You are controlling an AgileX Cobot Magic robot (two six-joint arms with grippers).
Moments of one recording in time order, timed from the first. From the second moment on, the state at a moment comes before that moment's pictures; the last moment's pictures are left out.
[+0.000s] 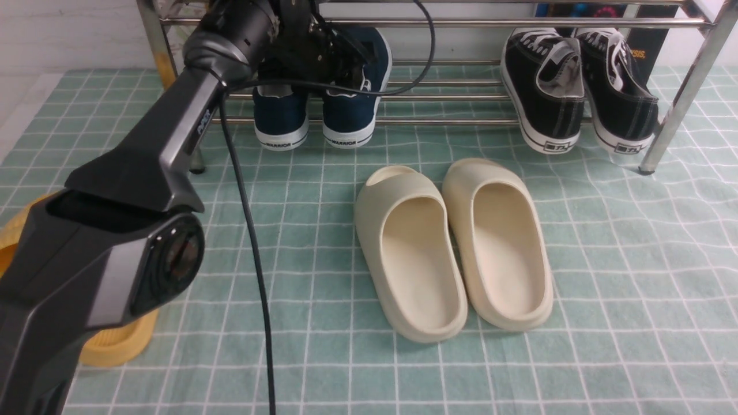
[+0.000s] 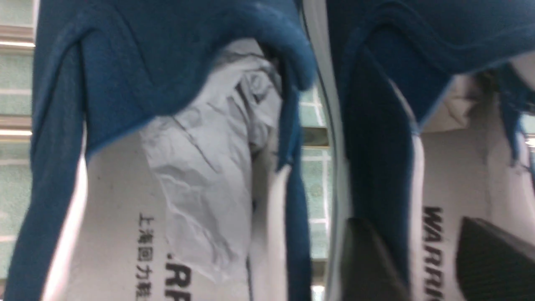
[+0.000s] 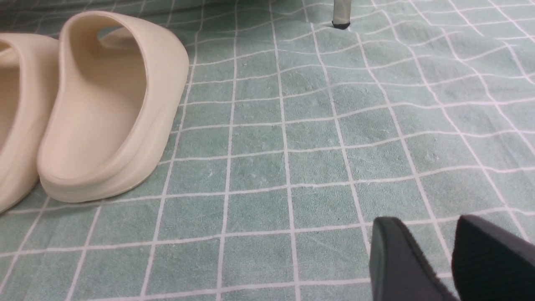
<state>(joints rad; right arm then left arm) -0.03 -0.01 0.02 0.06 0.39 0.08 -0.30 2.53 -2.68 -0.07 1.02 -0.32</state>
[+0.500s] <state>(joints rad) -0.03 -0.01 0.02 0.06 0.39 0.08 -0.31 2.21 -2.53 -0.11 1.25 -0.25</state>
